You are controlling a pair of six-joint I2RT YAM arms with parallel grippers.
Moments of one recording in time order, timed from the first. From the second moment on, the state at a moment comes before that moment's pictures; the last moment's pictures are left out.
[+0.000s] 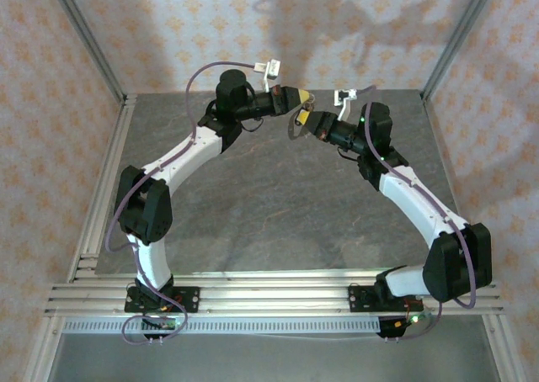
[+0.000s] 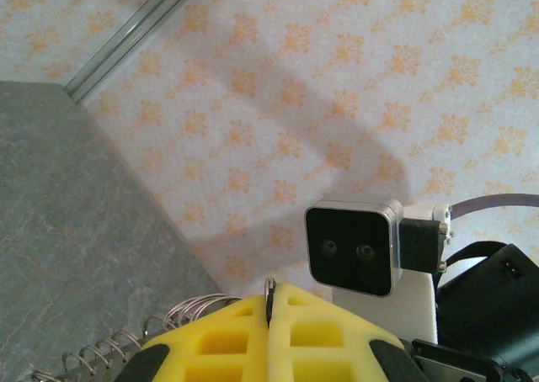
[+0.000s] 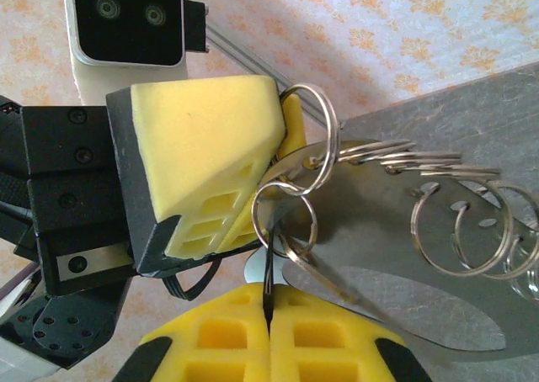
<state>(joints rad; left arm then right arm) -0.44 1.87 1.61 0.28 0.76 -0.90 0.31 1.35 1.05 0.19 -0.67 0.82</state>
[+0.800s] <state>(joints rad) -0.45 1.87 1.59 0.38 0.73 -0.93 0.18 1.10 0.93 0.04 -0.61 0.81</state>
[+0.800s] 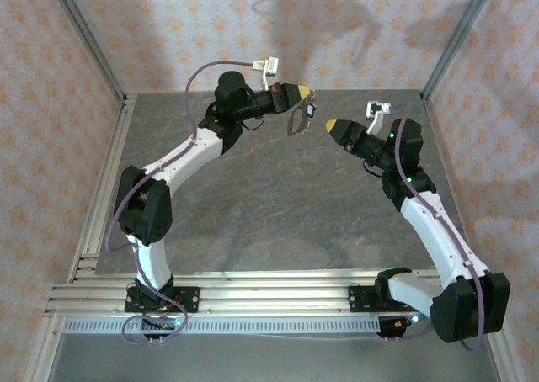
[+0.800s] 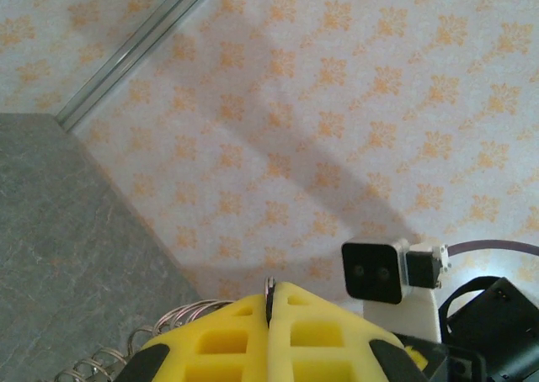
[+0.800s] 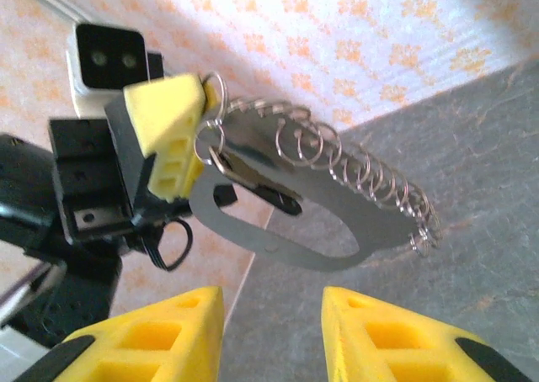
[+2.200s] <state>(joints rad) -0.45 1.87 1.58 0.43 0.72 -0.96 0.25 1.42 1.08 0.49 -0.57 1.16</state>
